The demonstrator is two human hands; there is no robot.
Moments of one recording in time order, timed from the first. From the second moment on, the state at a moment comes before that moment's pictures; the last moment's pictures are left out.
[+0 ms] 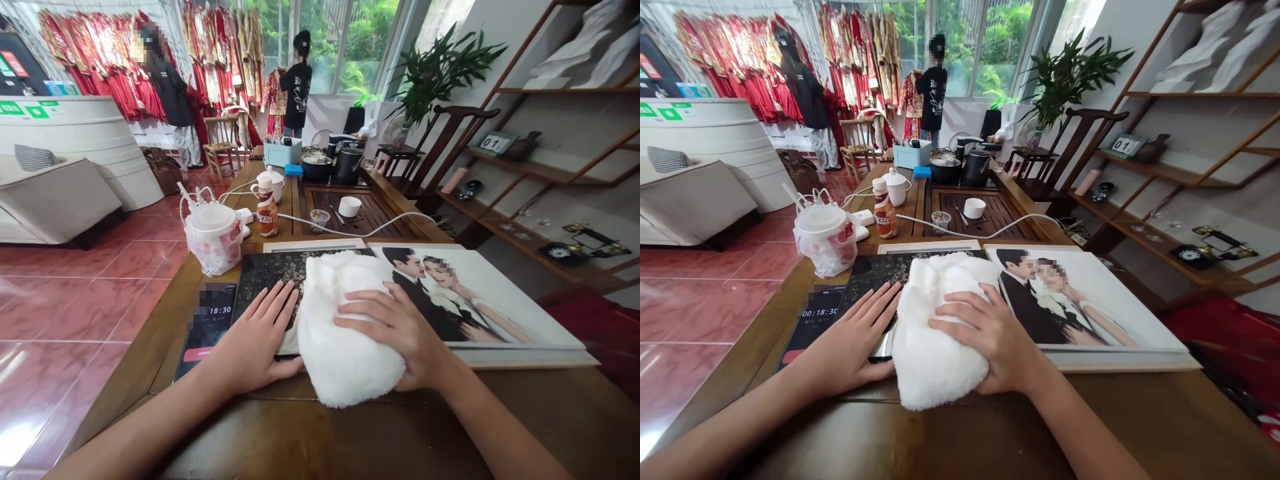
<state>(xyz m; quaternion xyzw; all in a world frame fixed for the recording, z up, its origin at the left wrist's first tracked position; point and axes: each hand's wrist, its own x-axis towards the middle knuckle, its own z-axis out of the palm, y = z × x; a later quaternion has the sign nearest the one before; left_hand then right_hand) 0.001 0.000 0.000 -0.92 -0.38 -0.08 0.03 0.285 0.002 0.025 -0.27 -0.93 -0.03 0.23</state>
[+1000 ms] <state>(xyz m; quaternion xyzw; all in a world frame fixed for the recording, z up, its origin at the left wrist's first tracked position) 0.001 0.000 -0.001 -0.92 -0.38 -0.10 0.02 0.296 0.010 0.029 -0.32 -0.93 -0.09 0.18</state>
